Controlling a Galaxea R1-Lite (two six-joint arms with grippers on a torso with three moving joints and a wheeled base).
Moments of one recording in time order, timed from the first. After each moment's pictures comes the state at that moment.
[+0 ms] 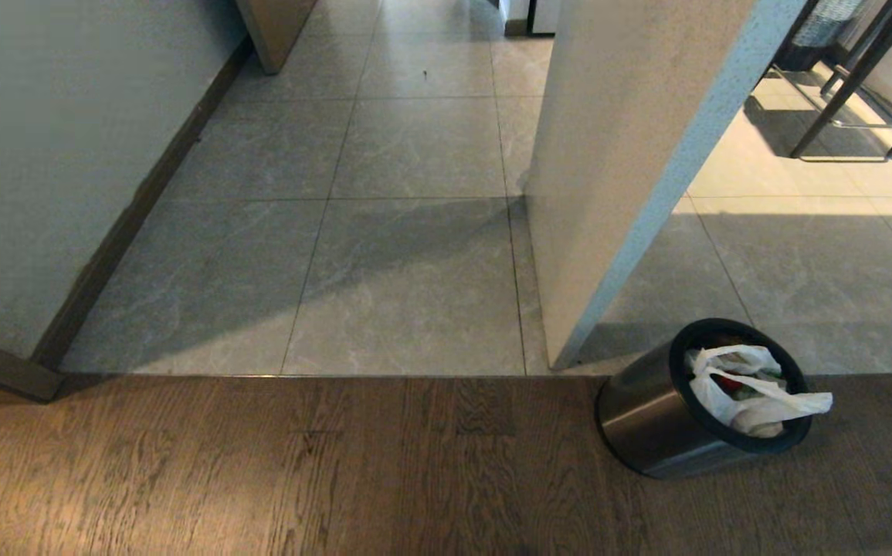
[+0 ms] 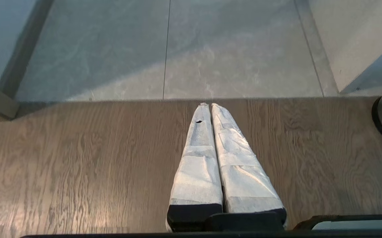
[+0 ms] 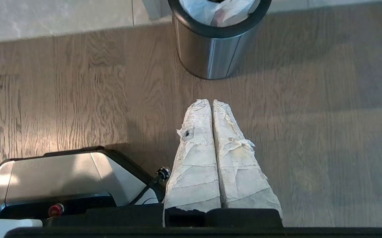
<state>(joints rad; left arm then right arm) 0.00 0.00 0.00 0.00 0.00 0.00 0.01 0.14 -0.39 0.57 -0.07 0.08</state>
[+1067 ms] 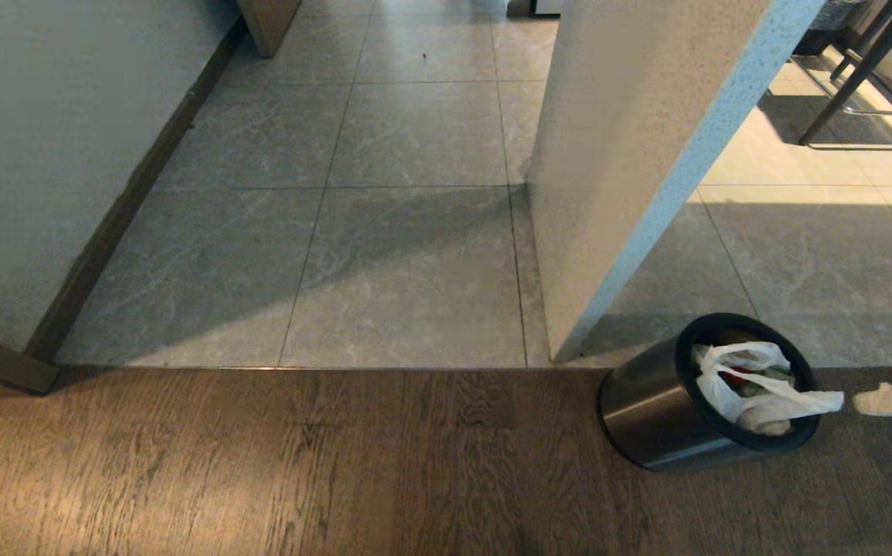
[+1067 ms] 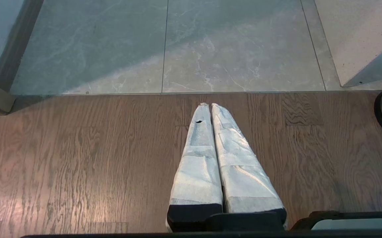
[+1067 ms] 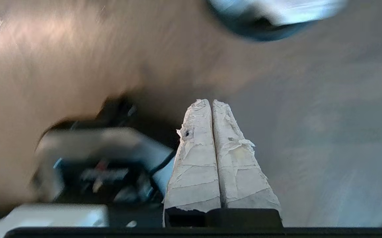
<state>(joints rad) 0.00 0.00 0.00 0.00 0.00 0.00 0.02 1.26 -1.00 0.61 0.07 0.12</state>
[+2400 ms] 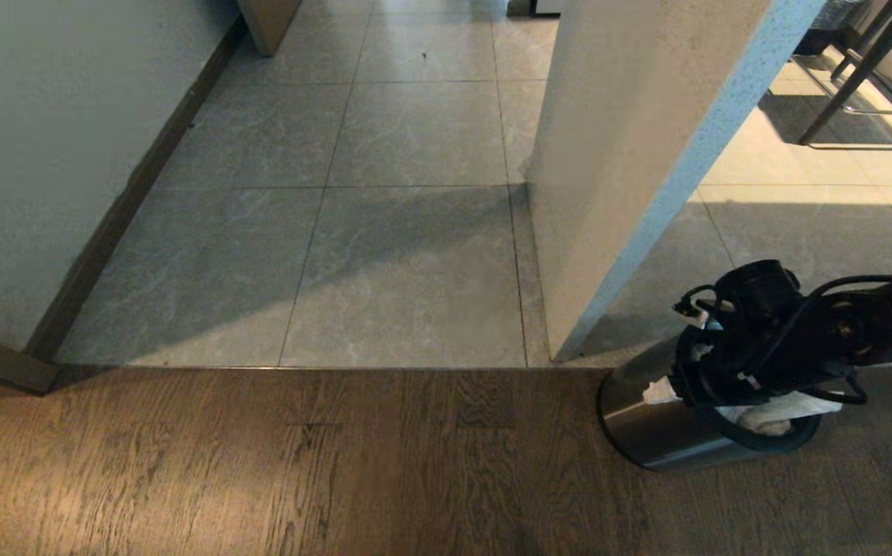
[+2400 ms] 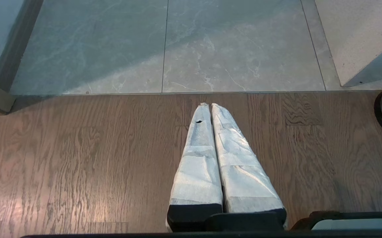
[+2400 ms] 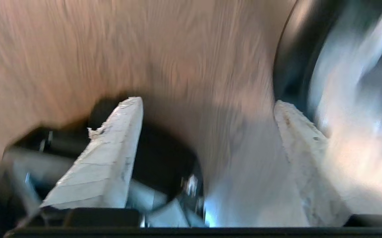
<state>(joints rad) 0.00 0.00 0.00 0.00 0.00 0.00 0.09 1.95 -1.02 0.07 0.16 0.01</state>
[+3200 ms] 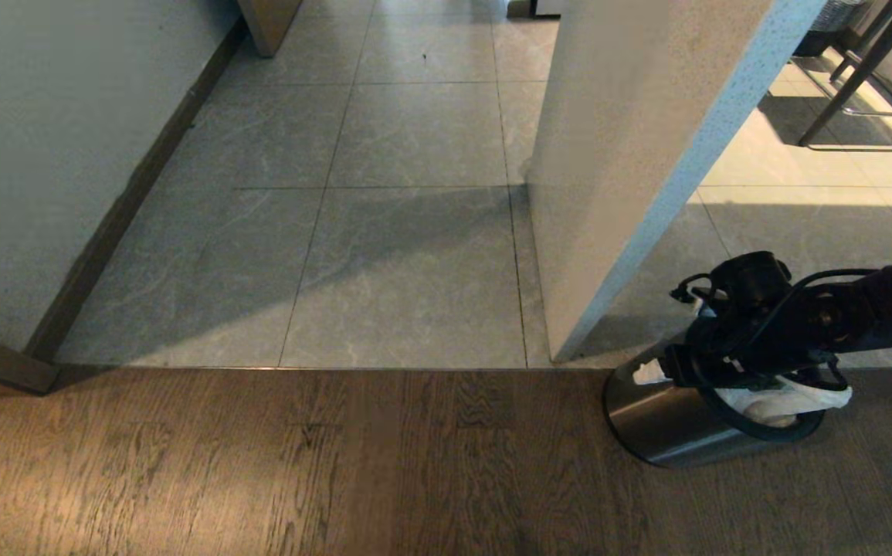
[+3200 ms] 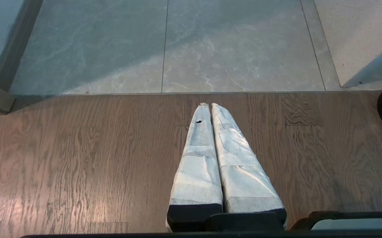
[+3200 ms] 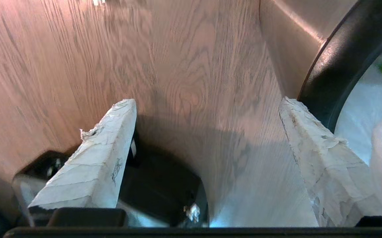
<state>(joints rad) 0.00 0.00 0.00 0.00 0.00 0.00 0.04 2.02 -1.11 0.07 0.16 0.02</state>
